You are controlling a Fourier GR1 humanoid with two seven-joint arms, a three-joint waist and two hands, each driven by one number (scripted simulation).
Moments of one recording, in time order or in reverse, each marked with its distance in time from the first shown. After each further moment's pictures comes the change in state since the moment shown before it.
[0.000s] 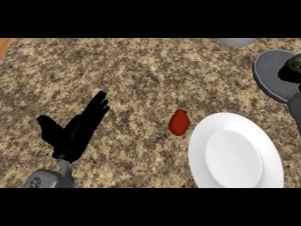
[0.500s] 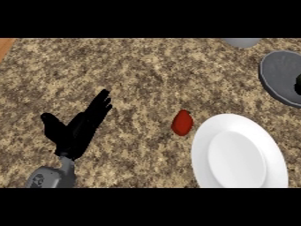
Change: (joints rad) left arm -0.023 -0.008 -0.003 0.009 -0.007 -0.012 0.006; right arm -0.028 -0.128 -0.088 0.246 -0.083 0.135 -0.074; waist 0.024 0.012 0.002
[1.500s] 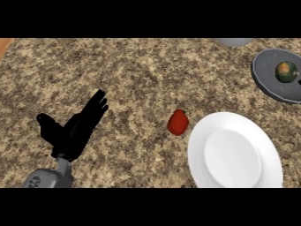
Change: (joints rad) left arm 0.018 0.000 0.020 -0.013 -0.007 0.011 0.011; right arm 0.078 -0.008 -0.402 -0.060 -0.515 0.343 -0.567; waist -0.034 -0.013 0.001
